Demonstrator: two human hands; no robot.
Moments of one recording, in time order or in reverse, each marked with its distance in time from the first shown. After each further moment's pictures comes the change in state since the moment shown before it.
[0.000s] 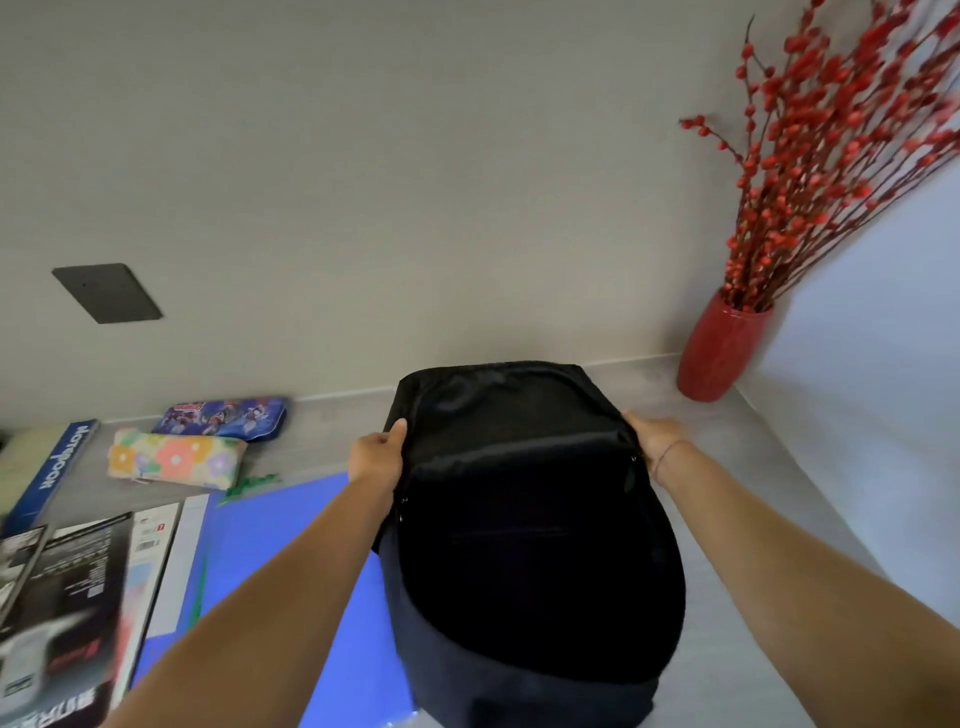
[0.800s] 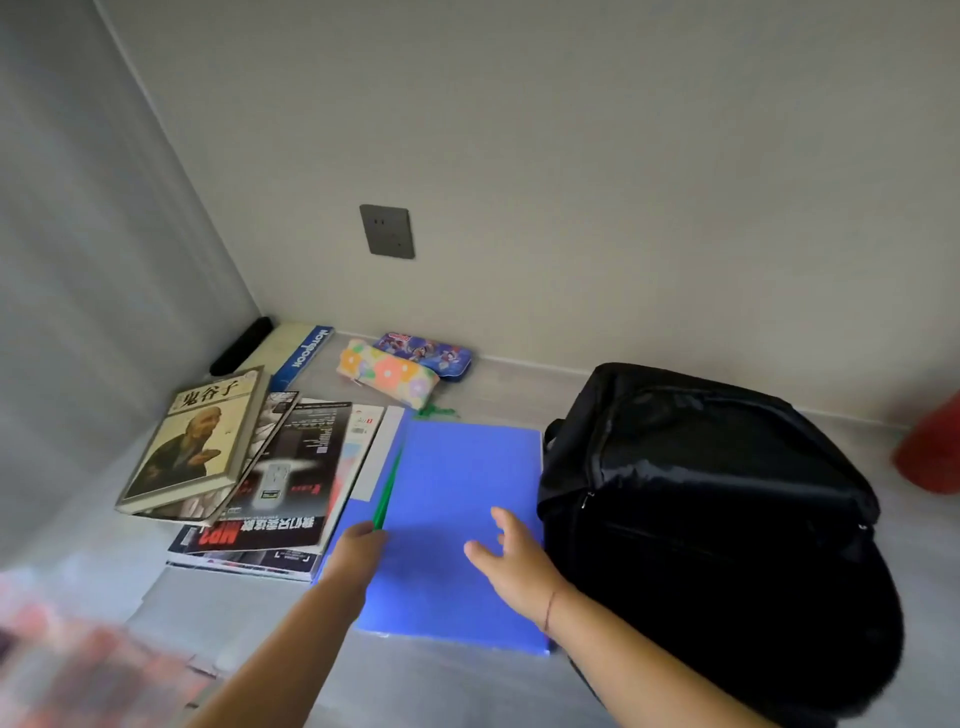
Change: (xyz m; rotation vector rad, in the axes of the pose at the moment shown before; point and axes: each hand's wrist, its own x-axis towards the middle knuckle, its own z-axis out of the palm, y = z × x) left_hand -0.076 -0.194 -0.188 -0.153 0.208 -0.320; right_hand -0.259 0.110 0.220 -0.601 -0.842 -0.387
